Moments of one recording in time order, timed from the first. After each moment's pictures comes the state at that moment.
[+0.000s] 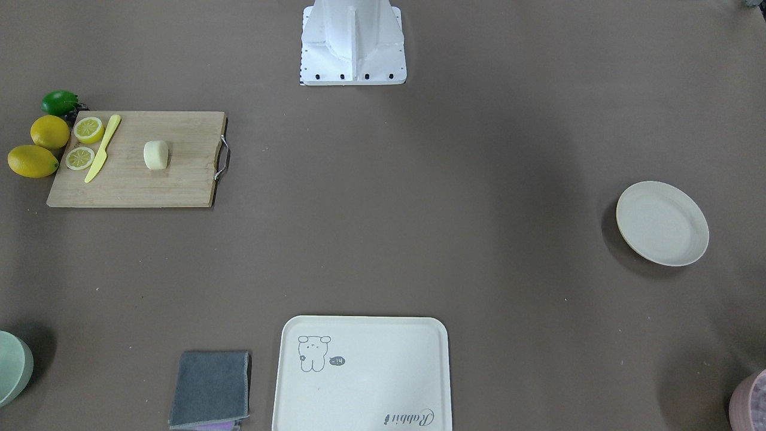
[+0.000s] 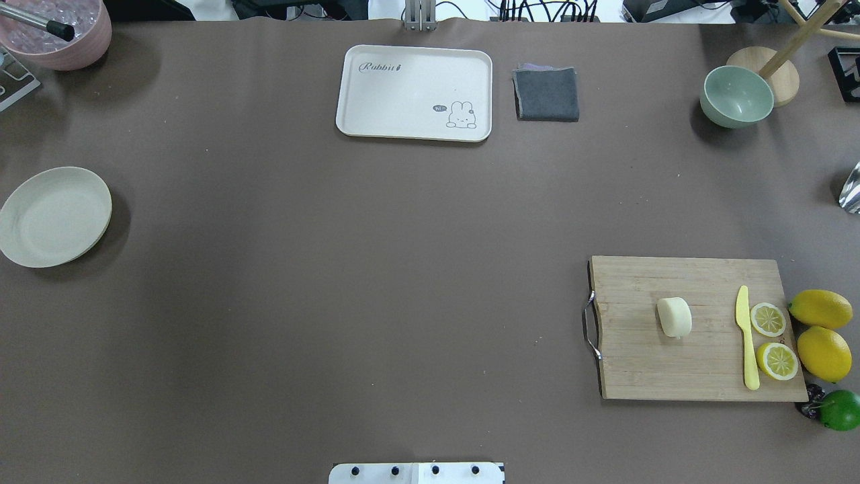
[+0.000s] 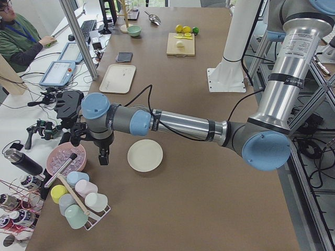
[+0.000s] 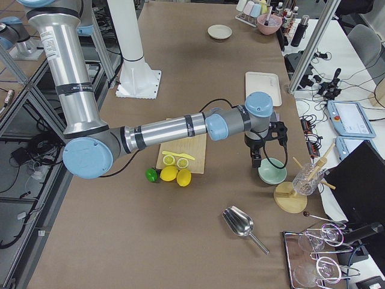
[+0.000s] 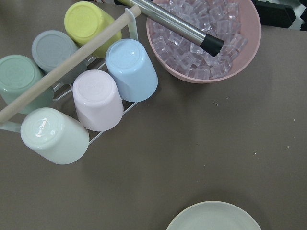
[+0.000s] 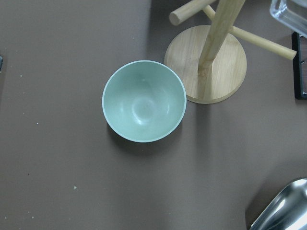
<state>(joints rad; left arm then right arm) -1.61 -1.85 -1.46 -1.61 -2.38 -0.25 1.45 -1.34 1.59 -1.45 2.34 0.31</state>
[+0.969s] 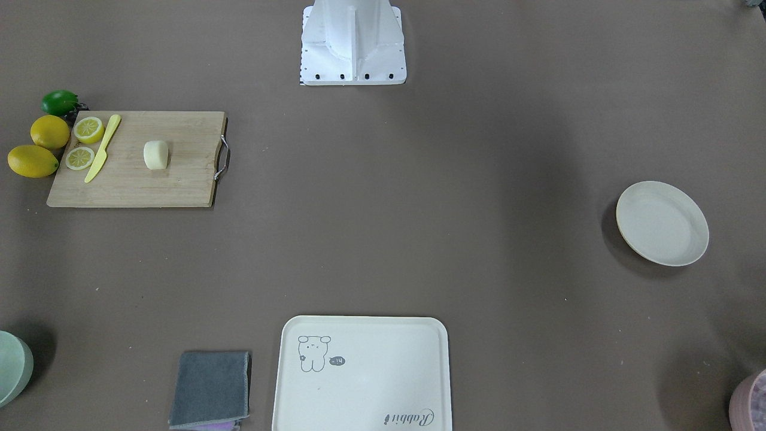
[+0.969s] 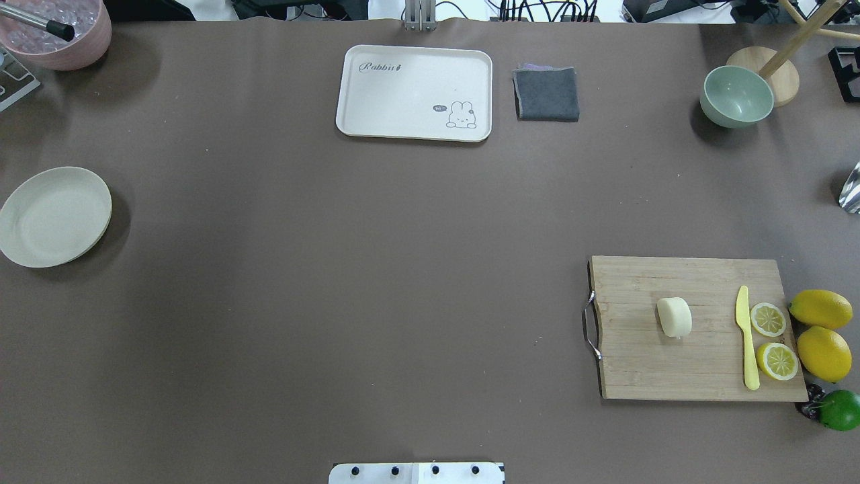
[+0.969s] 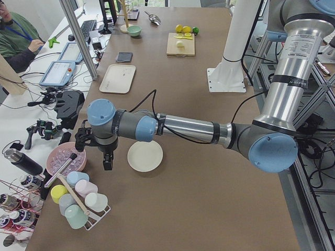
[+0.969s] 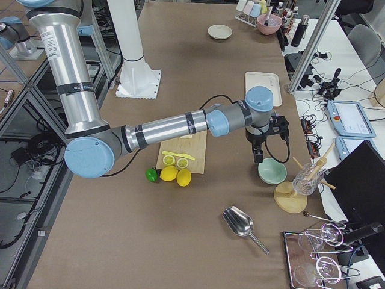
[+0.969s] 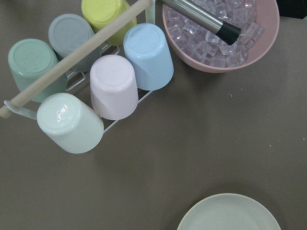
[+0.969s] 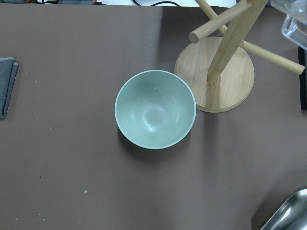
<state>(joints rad) -1.62 -1.81 -1.49 -1.63 -2.38 -0.25 1.45 -1.33 1.61 -1.45 2.34 0.31</state>
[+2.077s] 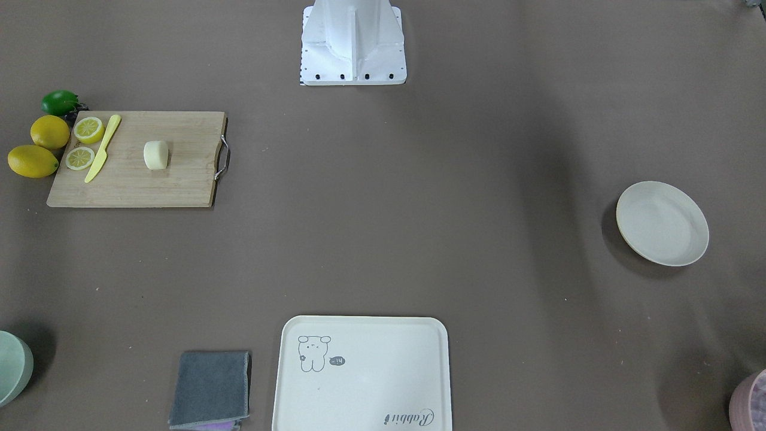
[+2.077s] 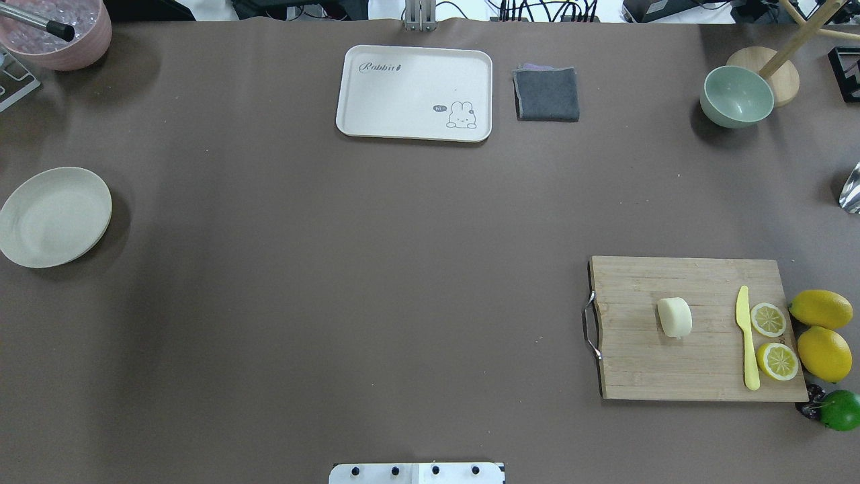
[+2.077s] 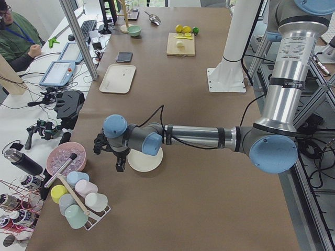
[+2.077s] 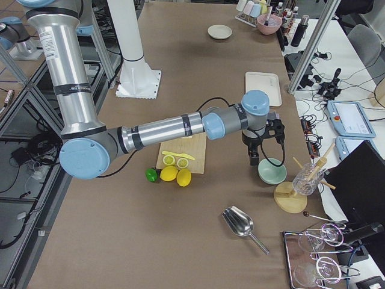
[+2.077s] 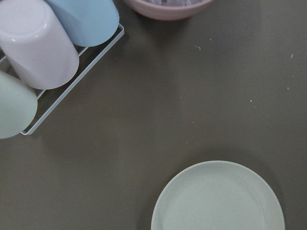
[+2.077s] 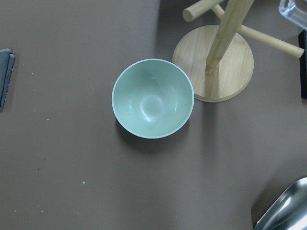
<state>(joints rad) -1.45 -1.73 -1.35 -1.95 -2.41 -0.25 1.45 -1.36 1.63 -1.45 2.35 0.31</state>
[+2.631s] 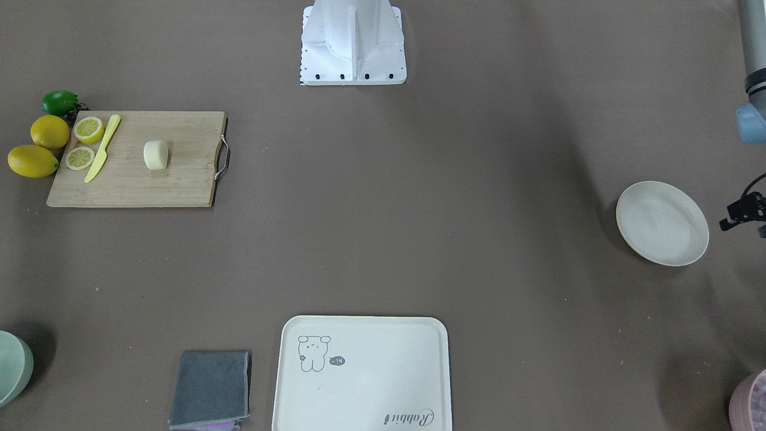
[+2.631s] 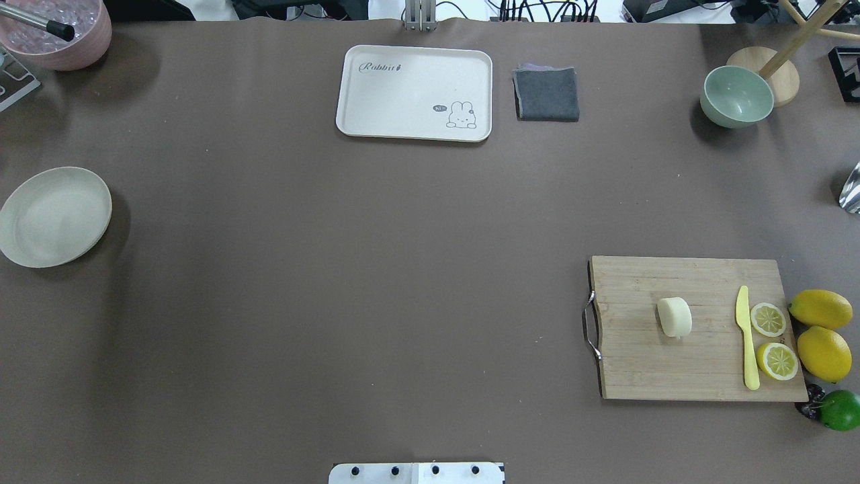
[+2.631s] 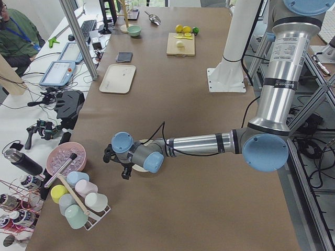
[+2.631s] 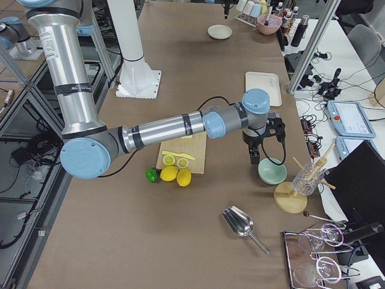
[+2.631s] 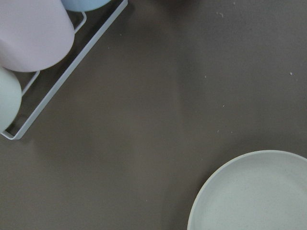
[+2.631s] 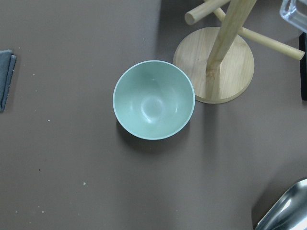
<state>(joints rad) -1.33 -1.74 -1.22 -2.14 -2.39 -0.25 1.45 -1.35 1.63 -1.45 2.35 0.31</state>
